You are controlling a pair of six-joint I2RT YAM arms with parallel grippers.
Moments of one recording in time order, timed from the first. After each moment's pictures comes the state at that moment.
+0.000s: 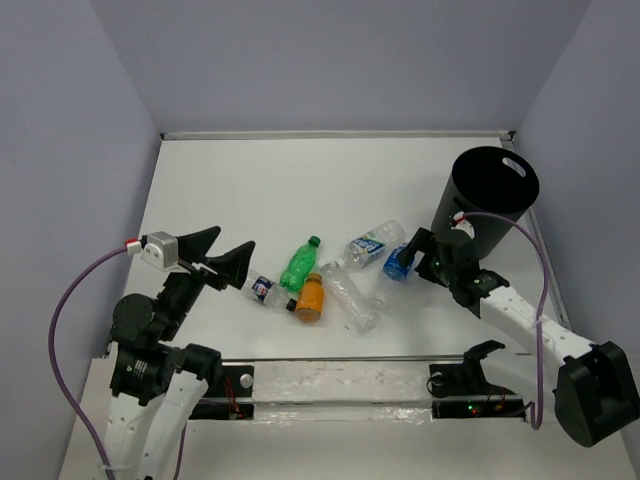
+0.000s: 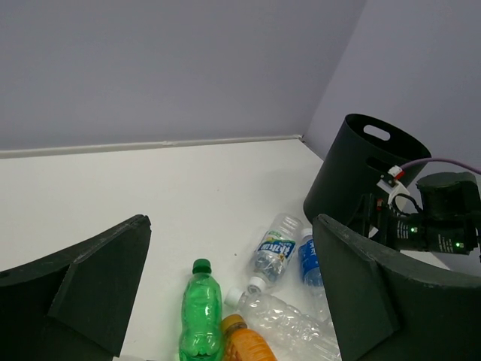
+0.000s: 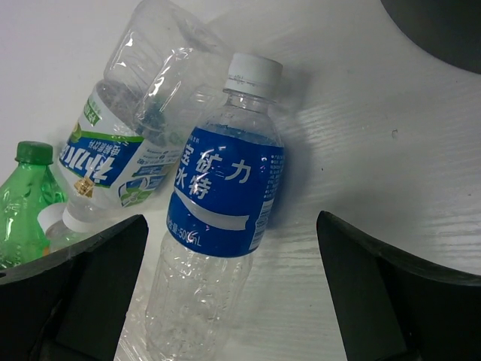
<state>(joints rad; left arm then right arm) -0.30 0.24 0.64 -0.18 0.20 -0.35 0.41 1.00 0.49 -0.14 0.15 0.77</state>
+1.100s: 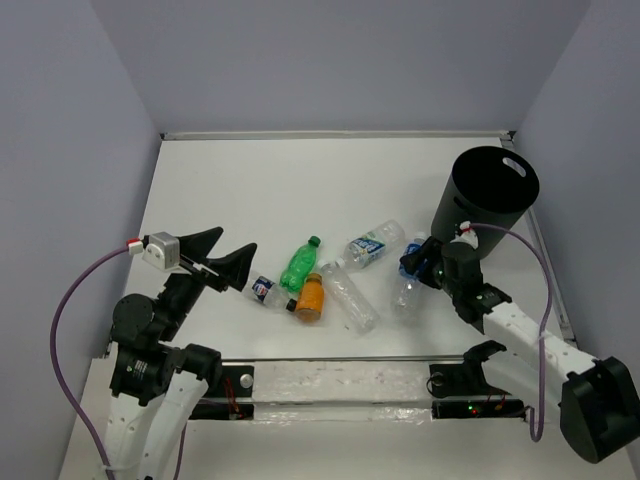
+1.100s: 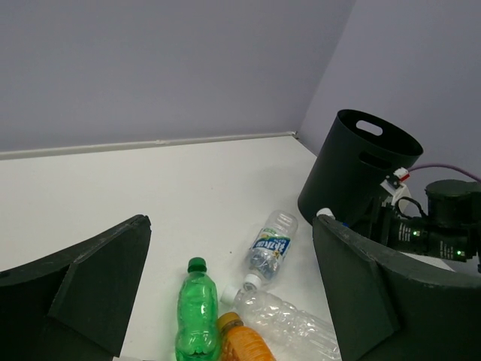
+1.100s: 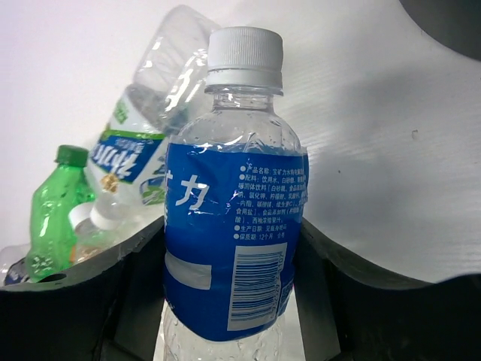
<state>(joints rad) -0.30 0.24 0.64 -0.17 0.23 -0.35 0.41 0.96 0.35 0.05 0.15 0.82</state>
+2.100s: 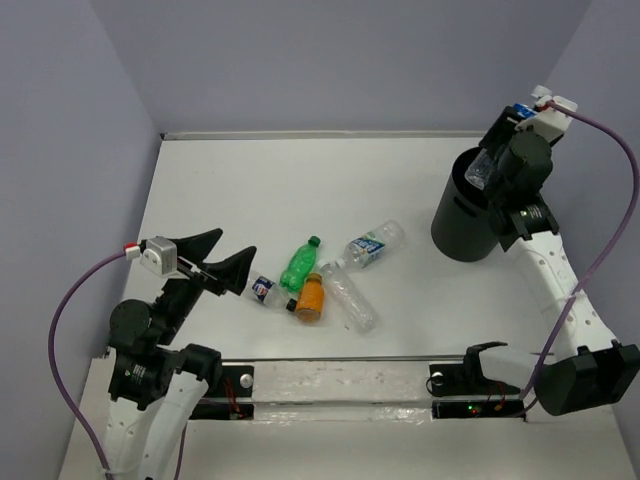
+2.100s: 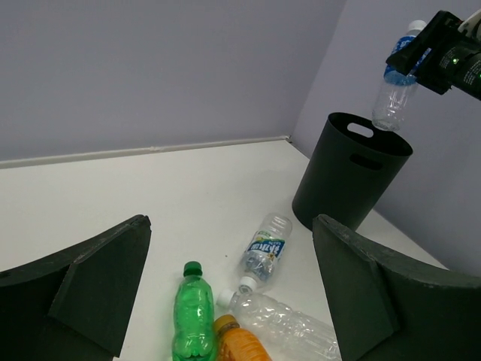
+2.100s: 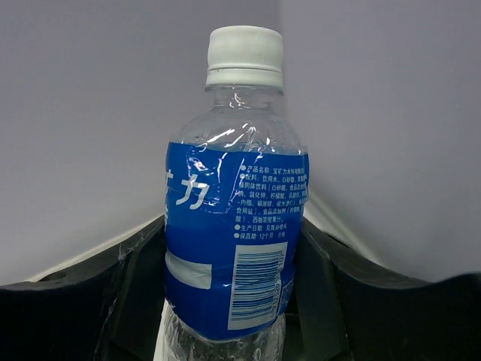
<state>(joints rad) -0.30 0.21 0.64 -0.17 0.24 -0.35 0.23 1.18 1.24 0.04 0.64 0.12</state>
